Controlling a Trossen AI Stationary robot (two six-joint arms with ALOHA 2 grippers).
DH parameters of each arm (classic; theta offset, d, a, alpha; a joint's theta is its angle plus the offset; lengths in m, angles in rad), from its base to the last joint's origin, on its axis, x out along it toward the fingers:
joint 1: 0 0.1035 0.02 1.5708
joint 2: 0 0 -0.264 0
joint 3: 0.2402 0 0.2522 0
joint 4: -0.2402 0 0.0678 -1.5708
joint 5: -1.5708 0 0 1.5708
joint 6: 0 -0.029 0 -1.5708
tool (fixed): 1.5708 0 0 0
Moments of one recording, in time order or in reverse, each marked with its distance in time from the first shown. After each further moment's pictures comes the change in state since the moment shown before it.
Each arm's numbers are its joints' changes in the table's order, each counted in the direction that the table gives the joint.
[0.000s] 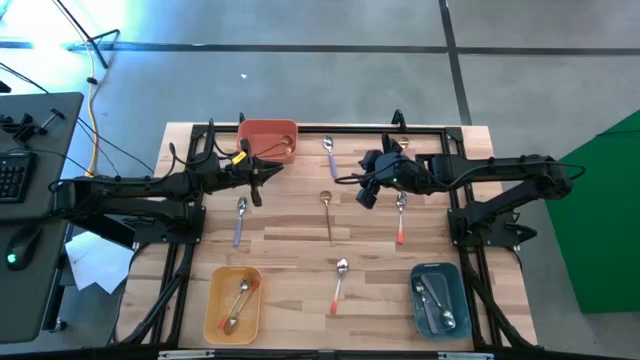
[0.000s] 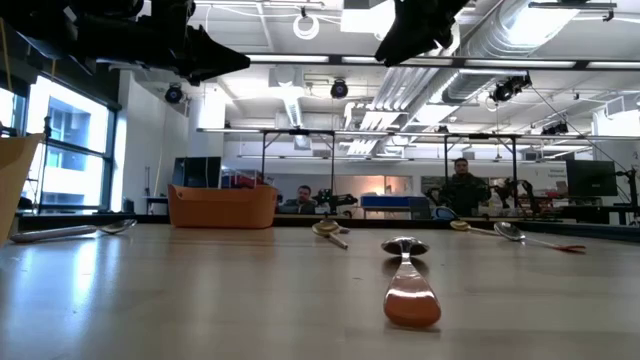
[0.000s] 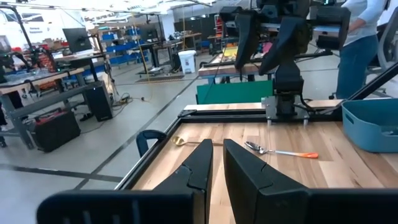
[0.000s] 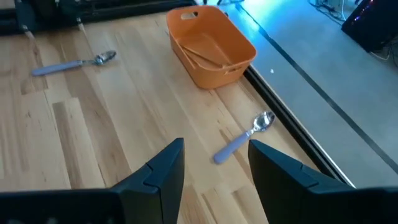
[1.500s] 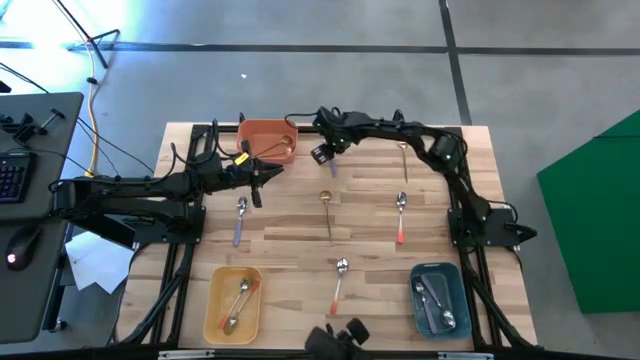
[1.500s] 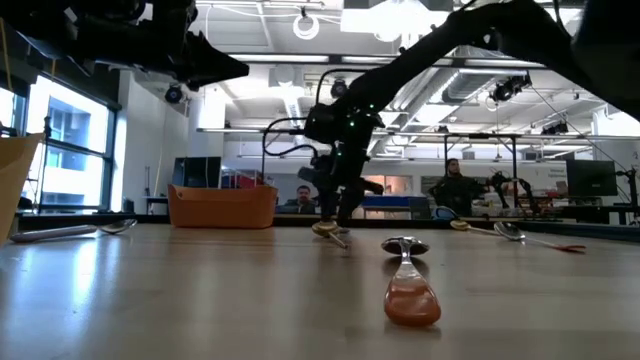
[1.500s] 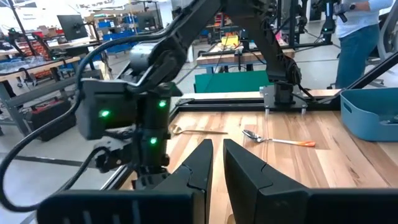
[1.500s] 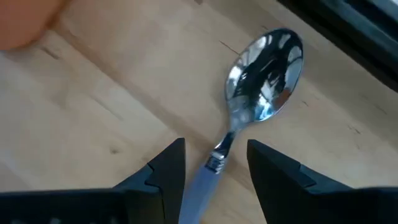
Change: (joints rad) left arm 0.000 0.000 0.001 -0.050 0.000 0.009; right arm -0.521 -0.987 0.644 -0.172 0.443 -0.176
